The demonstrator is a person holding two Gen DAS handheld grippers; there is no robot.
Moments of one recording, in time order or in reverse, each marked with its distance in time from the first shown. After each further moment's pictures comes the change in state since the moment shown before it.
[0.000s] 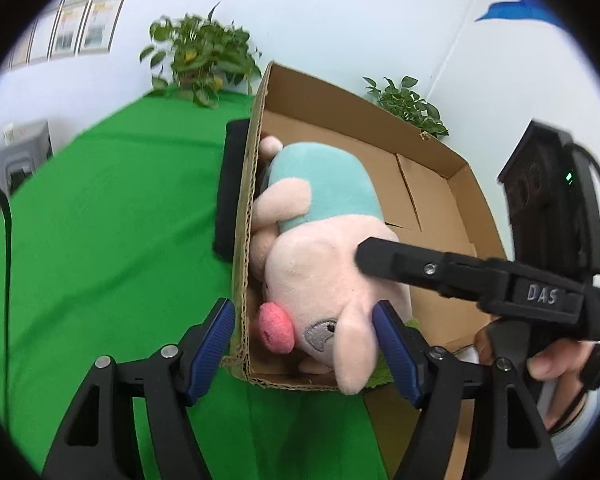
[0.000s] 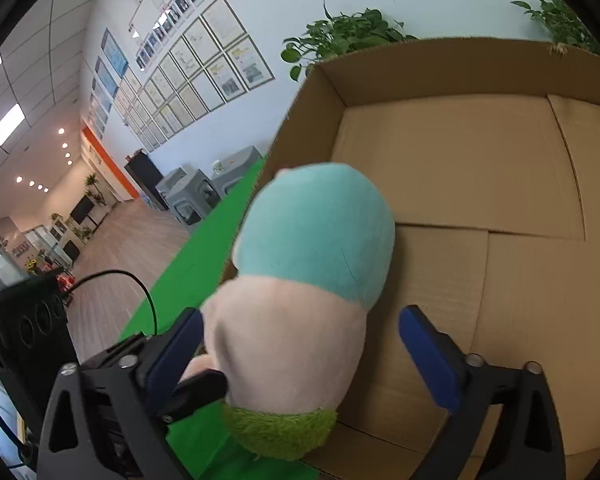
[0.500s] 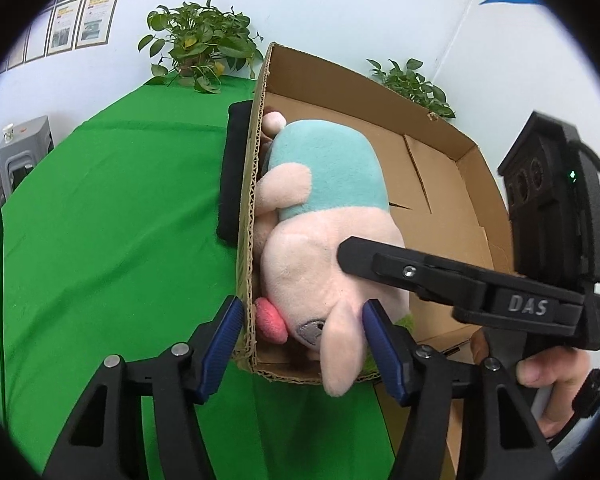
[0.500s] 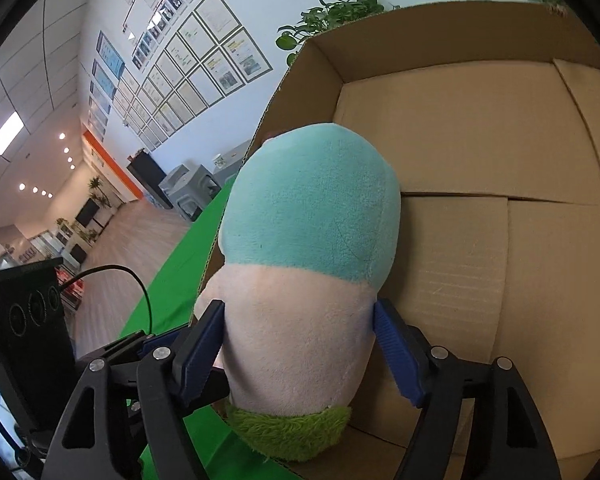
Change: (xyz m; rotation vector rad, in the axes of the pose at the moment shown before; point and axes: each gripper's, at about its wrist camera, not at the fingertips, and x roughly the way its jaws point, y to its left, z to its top) left arm 0.011 -0.002 0.003 0.041 0.055 0.037; right arm 0.032 -0.001 -0.004 0.000 0.001 0.004
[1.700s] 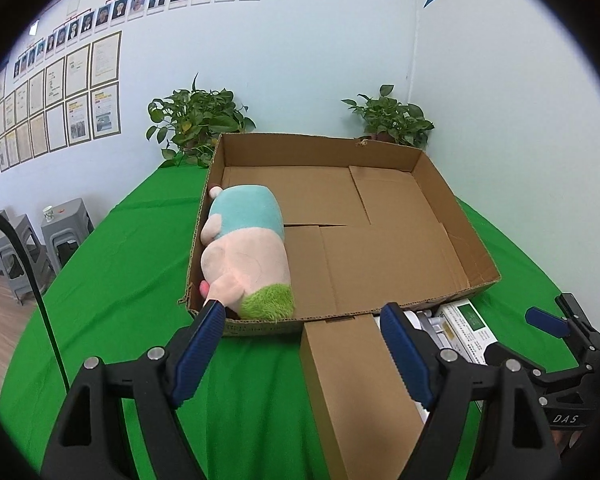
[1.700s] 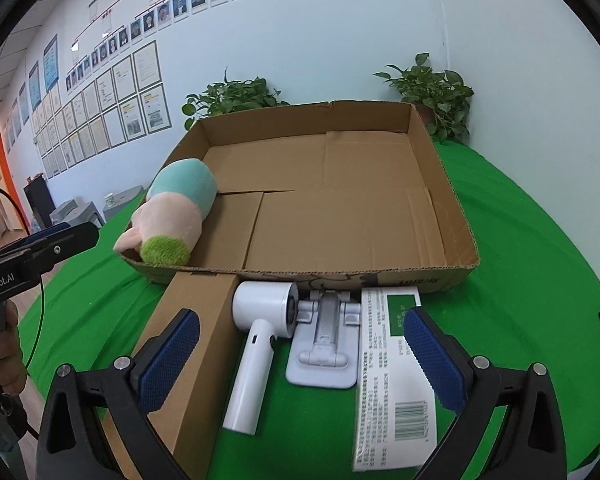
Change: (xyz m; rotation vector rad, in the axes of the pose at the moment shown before) left arm -0.097 -0.128 -0.055 0.203 -0.191 0.160; right arm -0.255 -0.011 -0.185 -0.033 -0.283 -0.477
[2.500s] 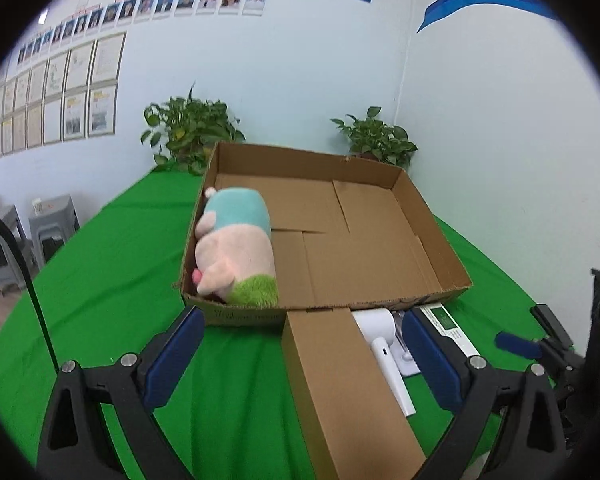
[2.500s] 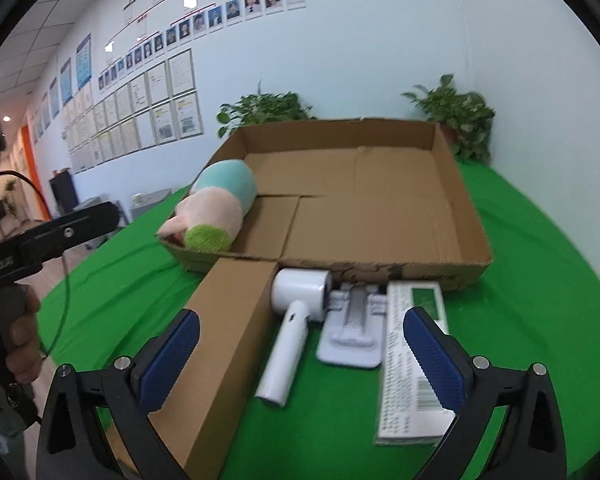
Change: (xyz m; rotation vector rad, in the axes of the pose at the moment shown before) left arm -0.019 0.018 -0.022 -0.059 -0.053 -0.111; right arm -0.037 0.009 -0.024 -0.041 -0.002 0.158
